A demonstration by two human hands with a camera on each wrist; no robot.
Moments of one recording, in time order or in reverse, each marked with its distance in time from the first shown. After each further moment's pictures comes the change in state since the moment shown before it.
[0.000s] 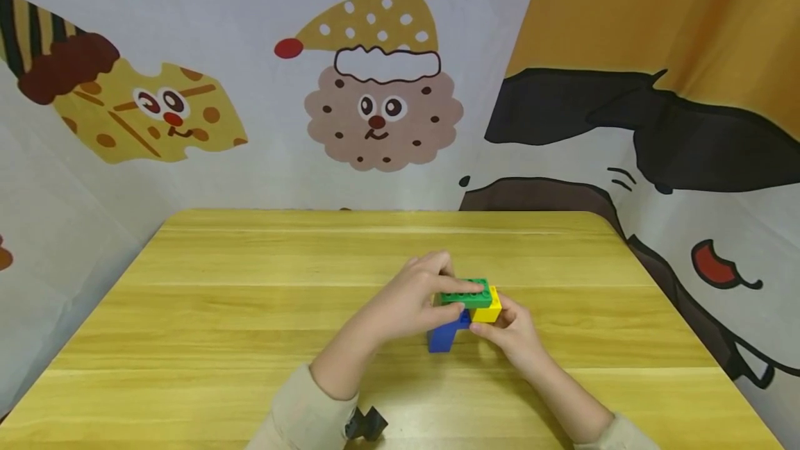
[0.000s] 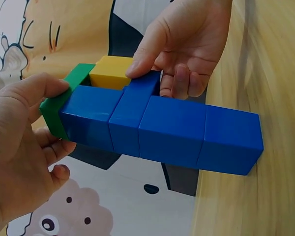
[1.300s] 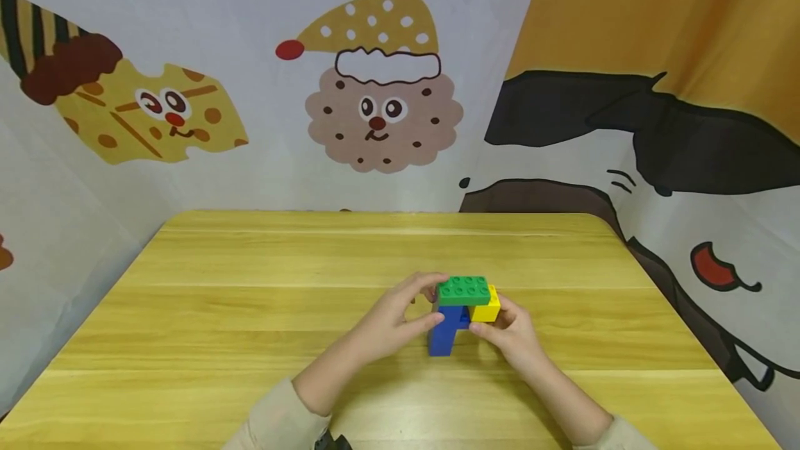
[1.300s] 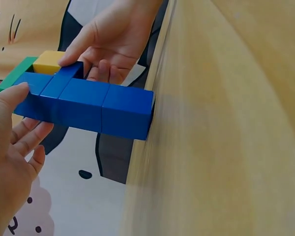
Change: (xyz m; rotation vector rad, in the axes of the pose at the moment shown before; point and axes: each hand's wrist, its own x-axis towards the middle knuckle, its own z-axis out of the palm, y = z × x) left_hand -0.040 -0.029 0.031 -0.260 0.139 -0.069; right_hand -0.001 0.000 0.003 -0.101 0.090 0.031
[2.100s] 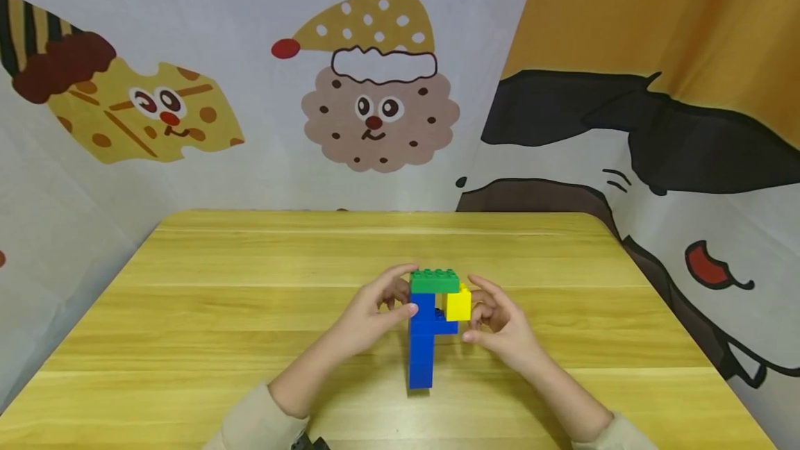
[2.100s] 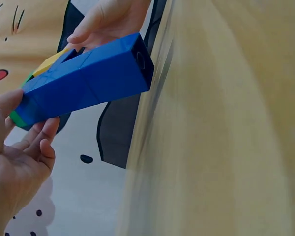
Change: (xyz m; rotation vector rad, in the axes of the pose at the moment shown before) left_hand -0.012 -0.004 -0.016 -0.250 0.070 -0.271; right_hand 0.007 -0.003 -0.005 0.022 -0.198 -0.175
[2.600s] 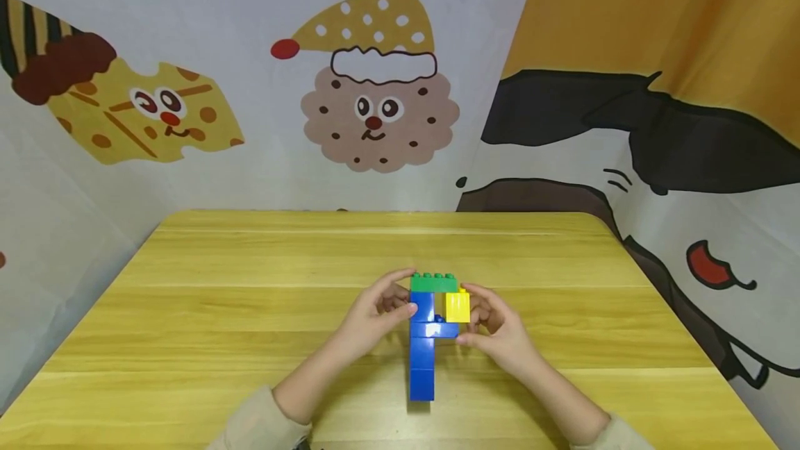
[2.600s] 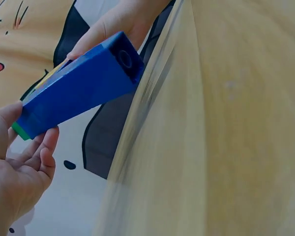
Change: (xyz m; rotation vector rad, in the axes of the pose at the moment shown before) left_hand -0.005 -0.012 0.005 -0.093 0.051 -0.050; right_hand 0.000 0.005 0.008 -0.075 0.034 -0.045
